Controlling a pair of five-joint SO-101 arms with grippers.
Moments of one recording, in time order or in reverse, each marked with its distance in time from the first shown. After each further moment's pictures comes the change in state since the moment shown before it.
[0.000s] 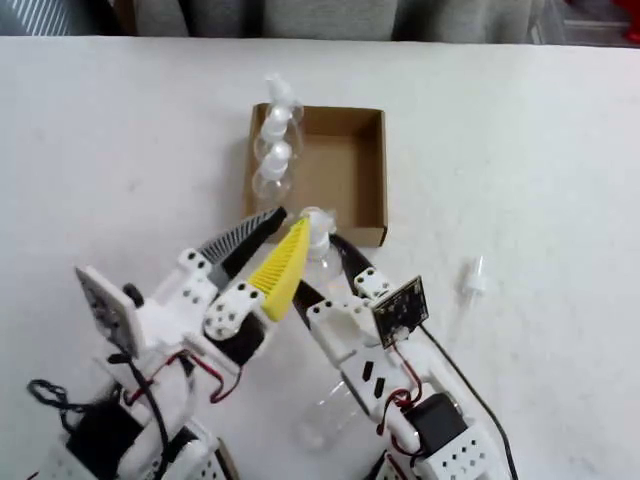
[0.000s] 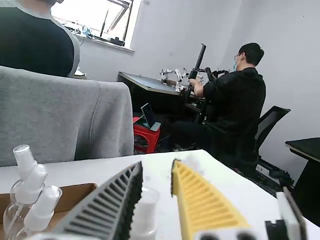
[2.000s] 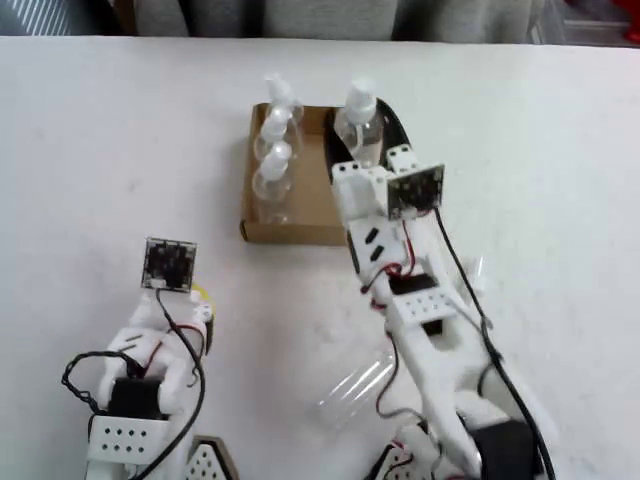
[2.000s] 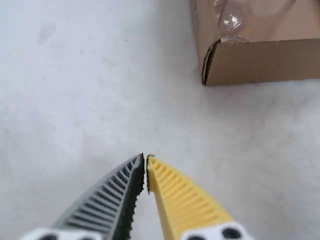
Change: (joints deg) left arm -34.5 -0.1 33.4 15.0 -18.5; right arm 18.3 80.5 -35.3 -61.0 4.4
